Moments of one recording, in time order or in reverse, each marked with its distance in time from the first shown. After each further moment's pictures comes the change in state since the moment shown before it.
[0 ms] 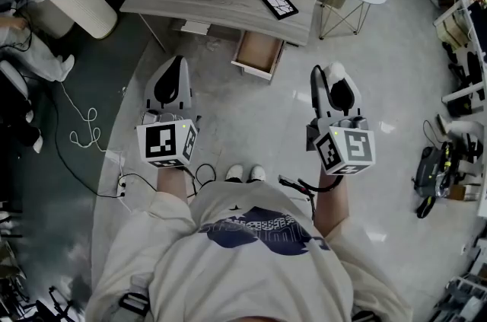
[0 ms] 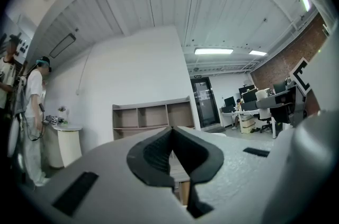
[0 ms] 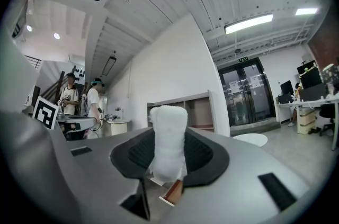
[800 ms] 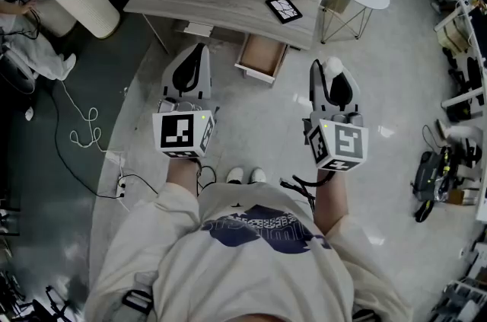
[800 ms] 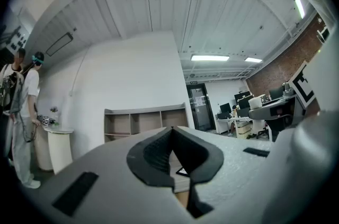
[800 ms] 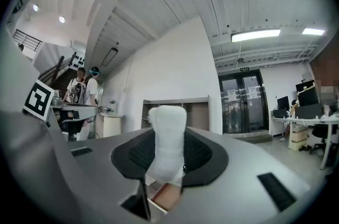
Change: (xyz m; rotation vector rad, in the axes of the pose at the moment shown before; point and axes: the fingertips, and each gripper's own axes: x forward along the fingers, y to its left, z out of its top) left arm 0.022 -0.017 0.022 -0.015 -0.068 -0.054; right arm 0.019 0.016 0.009 -0.126 -0.001 -0.065
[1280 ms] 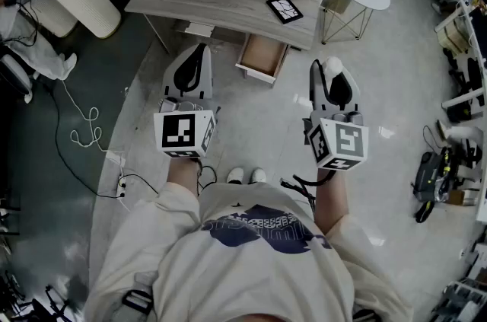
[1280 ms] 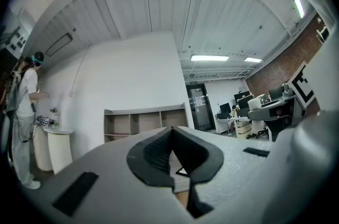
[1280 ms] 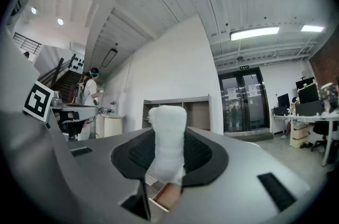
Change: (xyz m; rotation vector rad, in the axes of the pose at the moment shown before) left arm -0.002 -0.001 0.000 0.005 0.001 -0.003; right arm 0.000 0.002 -0.003 0.020 0.005 0.007
